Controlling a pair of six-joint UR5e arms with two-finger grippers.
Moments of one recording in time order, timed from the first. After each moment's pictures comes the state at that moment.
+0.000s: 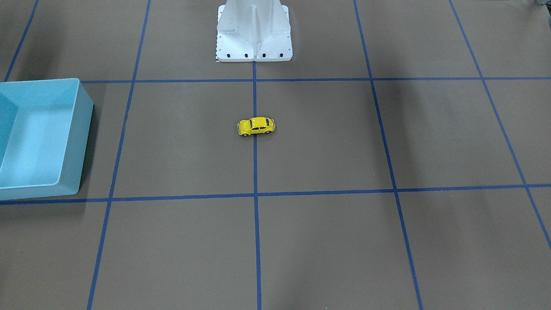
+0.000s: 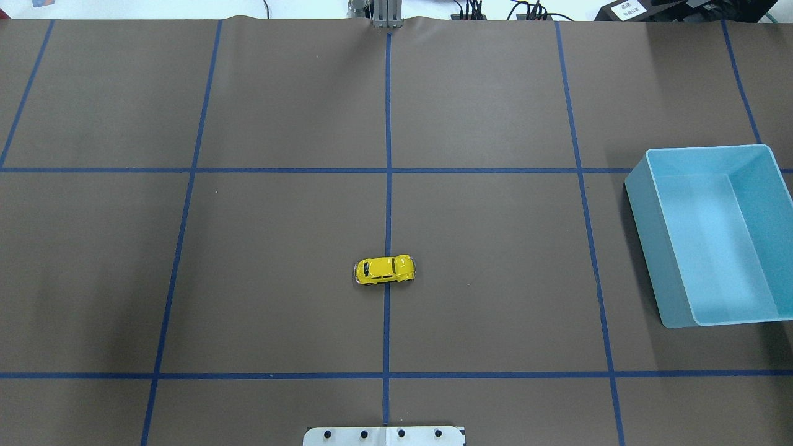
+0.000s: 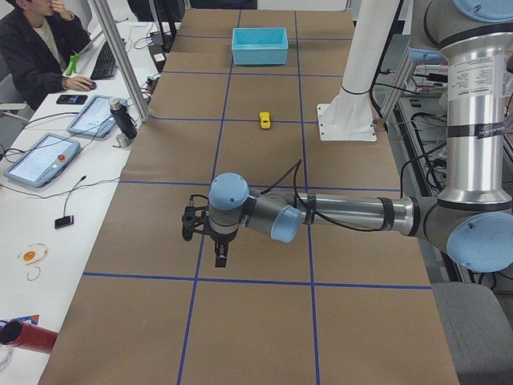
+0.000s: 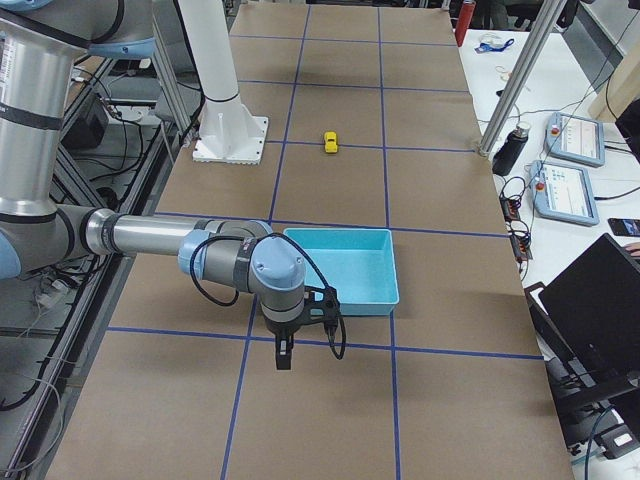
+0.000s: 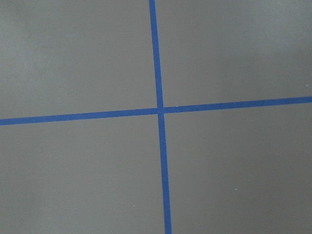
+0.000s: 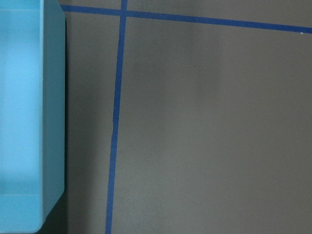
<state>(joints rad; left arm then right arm) -1.49 -1.51 -1.70 -1.88 -2.37 -0.46 1.72 -1.89 1.89 -1.74 2.27 -0.29</state>
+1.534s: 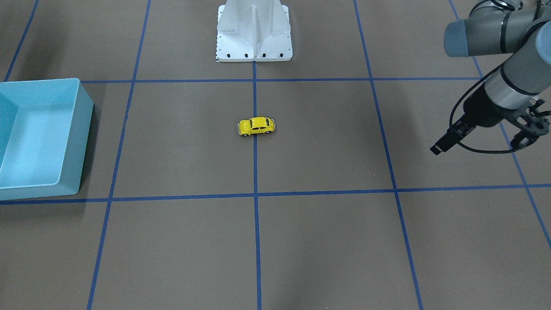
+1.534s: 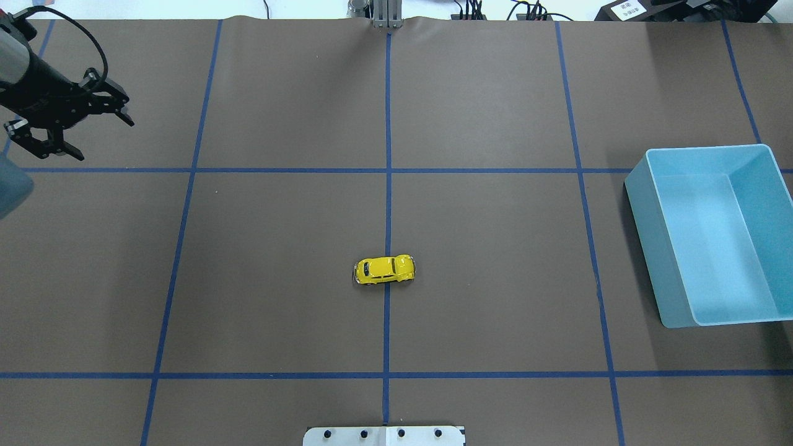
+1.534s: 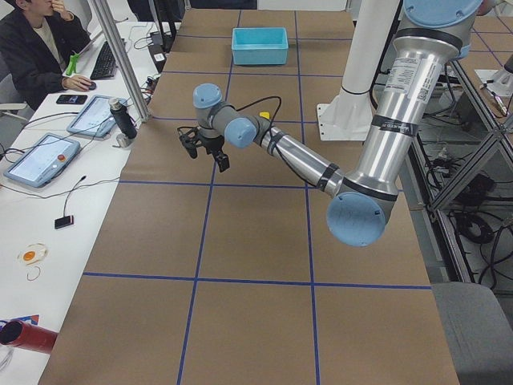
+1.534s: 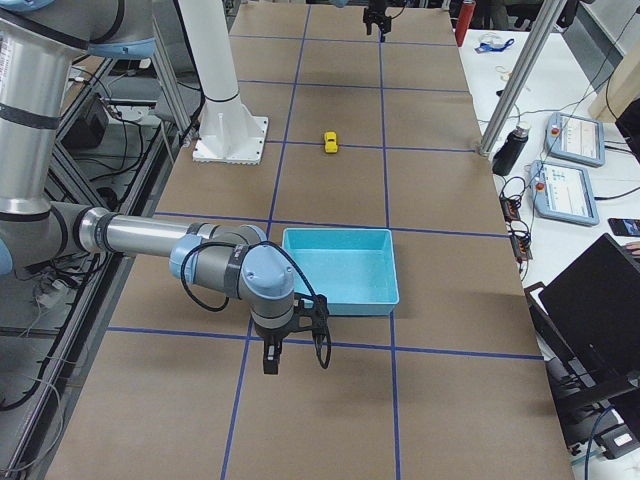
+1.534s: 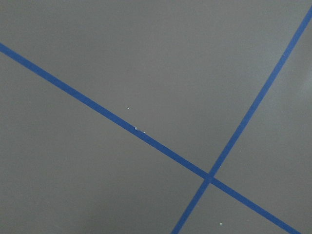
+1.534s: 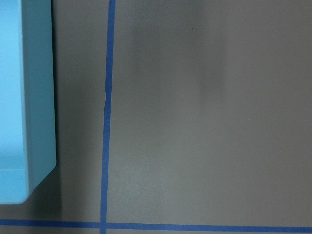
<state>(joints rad) -1.06 -1.89 -1.84 -1.58 -2.27 -1.44 1.72 -1.92 1.89 -1.74 2.27 -0.26</state>
